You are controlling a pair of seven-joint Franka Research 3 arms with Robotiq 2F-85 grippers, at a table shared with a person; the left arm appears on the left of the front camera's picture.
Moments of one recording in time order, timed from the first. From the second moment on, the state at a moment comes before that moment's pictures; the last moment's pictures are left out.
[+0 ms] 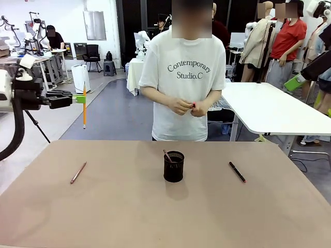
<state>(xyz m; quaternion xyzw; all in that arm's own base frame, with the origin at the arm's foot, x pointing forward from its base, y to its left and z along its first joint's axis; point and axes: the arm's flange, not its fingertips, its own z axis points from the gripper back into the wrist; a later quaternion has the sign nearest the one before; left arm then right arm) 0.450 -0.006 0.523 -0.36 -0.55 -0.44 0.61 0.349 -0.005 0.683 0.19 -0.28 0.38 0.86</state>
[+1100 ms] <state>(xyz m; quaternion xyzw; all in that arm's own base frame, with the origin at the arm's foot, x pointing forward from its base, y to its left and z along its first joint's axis) 0.451 -0.010 0.520 -0.36 -0.54 -0.44 0.61 0.349 -0.005 0.683 0.19 -0.28 0.38 0.86</state>
